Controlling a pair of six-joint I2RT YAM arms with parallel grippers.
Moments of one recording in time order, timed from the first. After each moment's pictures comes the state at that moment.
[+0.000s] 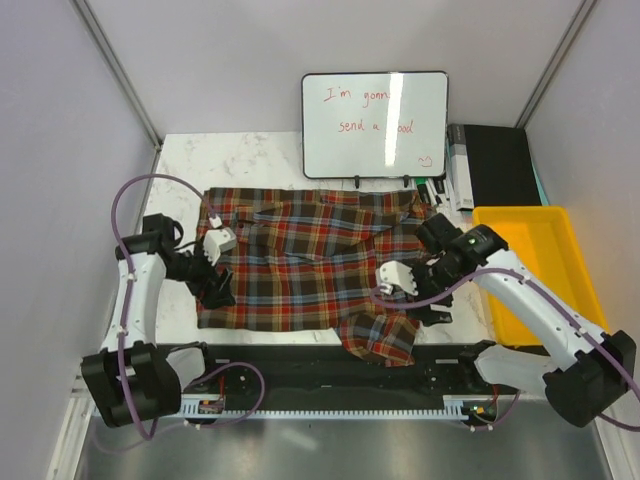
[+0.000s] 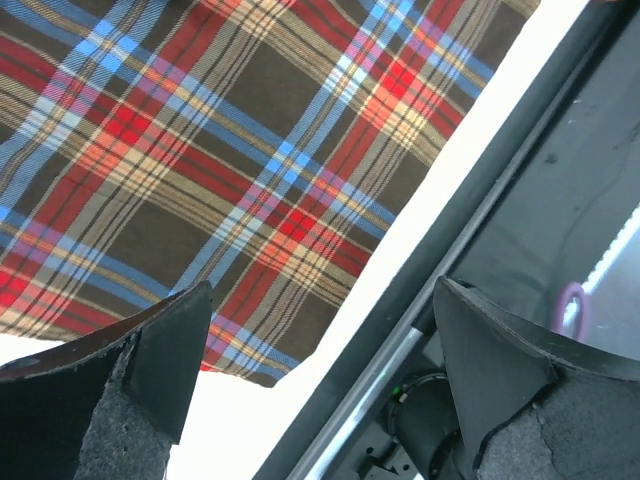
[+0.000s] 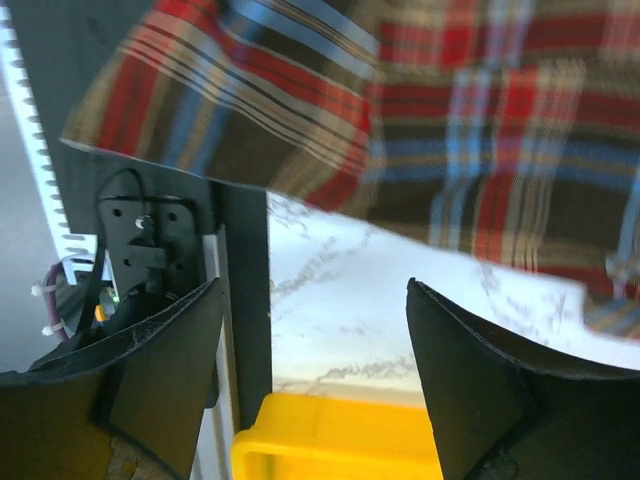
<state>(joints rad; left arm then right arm) 0.22 1.15 0.92 -1.24 0.69 1.04 0.48 1.15 1.02 -1.31 -0.41 -1.05</state>
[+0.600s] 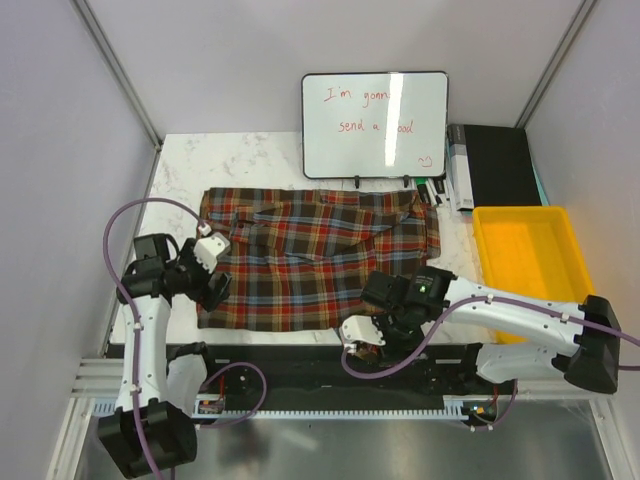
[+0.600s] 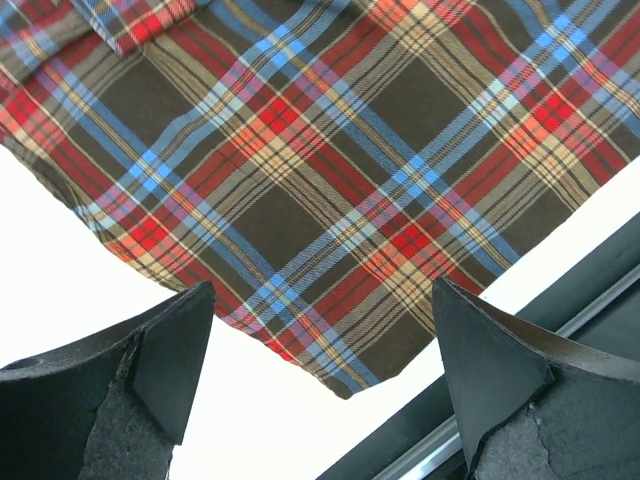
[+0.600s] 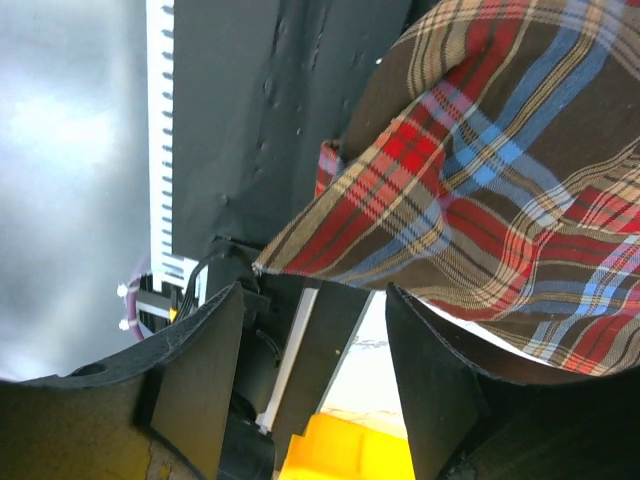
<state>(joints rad) 0.26 0.82 0.70 -0.93 0.57 0.89 1.13 1.21 0.98 -1.23 -0.31 -0.62</state>
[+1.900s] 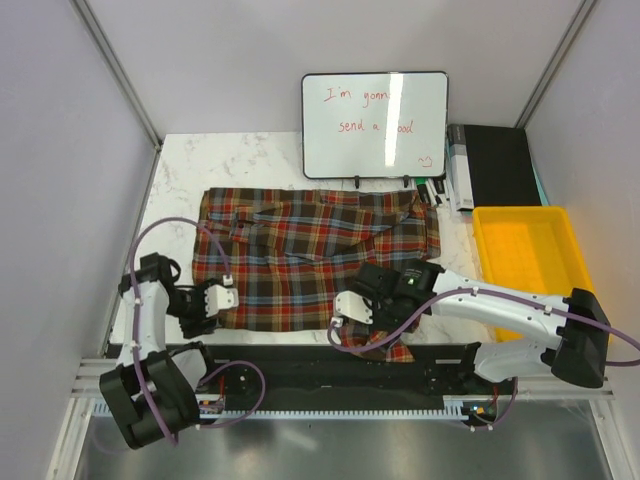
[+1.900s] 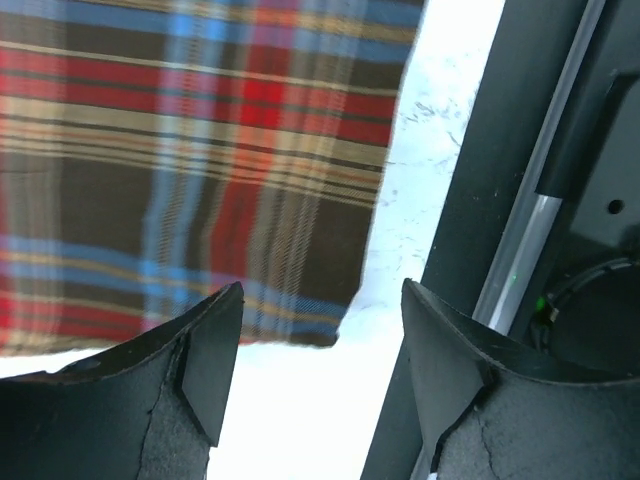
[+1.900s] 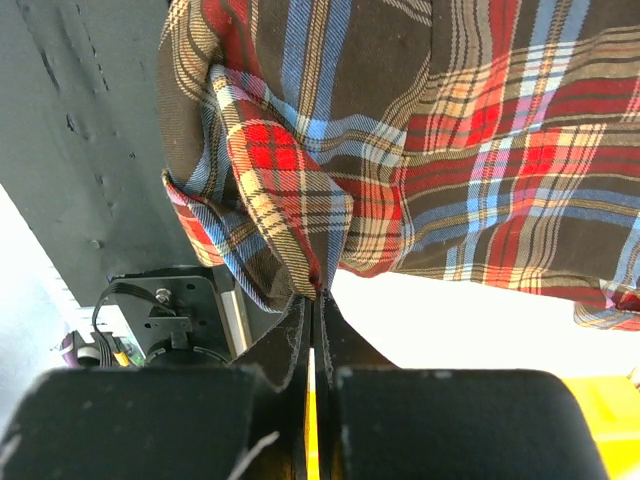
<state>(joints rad) 0.39 1.02 0.63 -1.22 0.51 1.80 1.12 1.30 1.01 -1.11 -0.02 -0.44</state>
